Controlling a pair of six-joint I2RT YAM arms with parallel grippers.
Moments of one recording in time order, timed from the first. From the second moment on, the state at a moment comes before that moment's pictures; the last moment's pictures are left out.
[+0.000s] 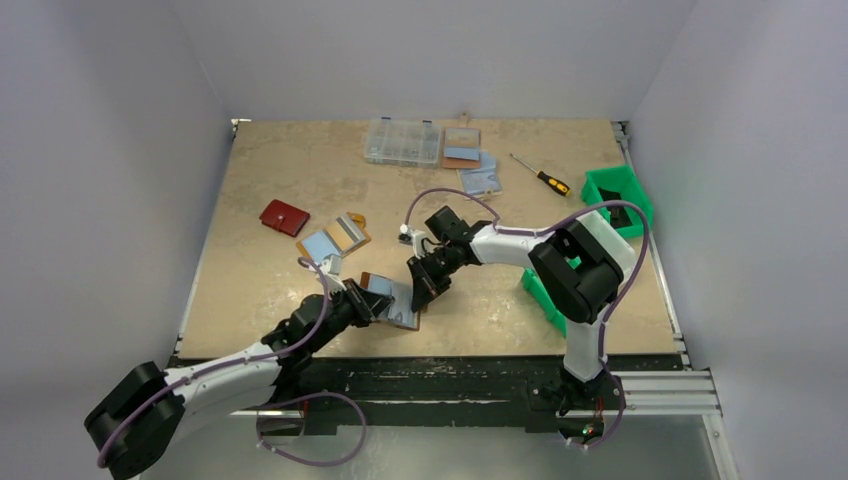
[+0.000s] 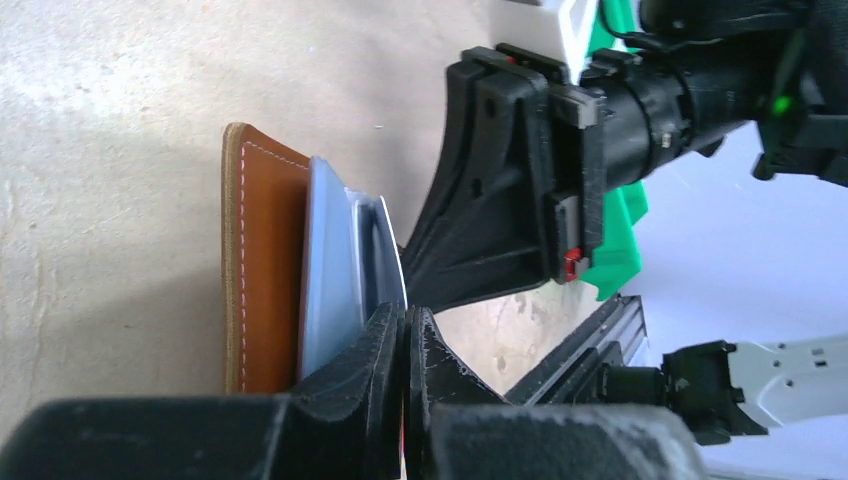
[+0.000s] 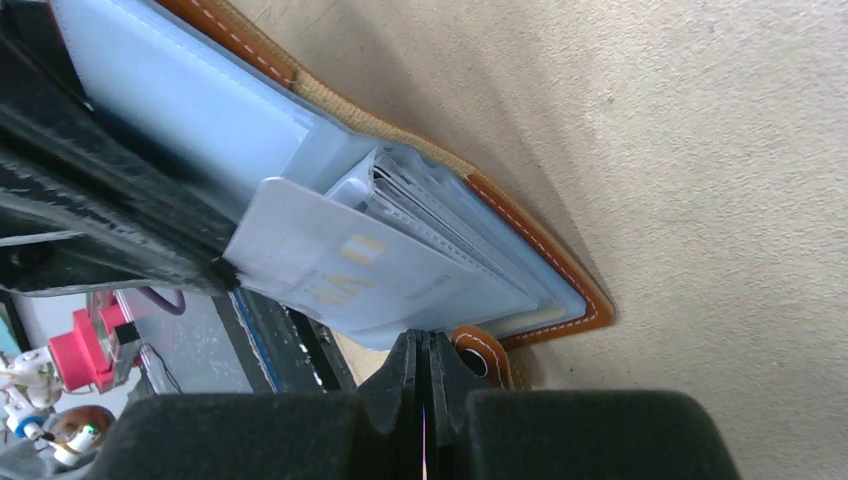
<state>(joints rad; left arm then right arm) -0.79 0.87 0.01 0.55 -0.10 -1.01 0.74 1.93 1.13 -0.35 -0.72 0.17</state>
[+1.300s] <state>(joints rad) -0.80 0.68 0.12 -0.01 -0.11 -0.91 0.69 1.82 1.22 -0.64 -0.97 -0.45</state>
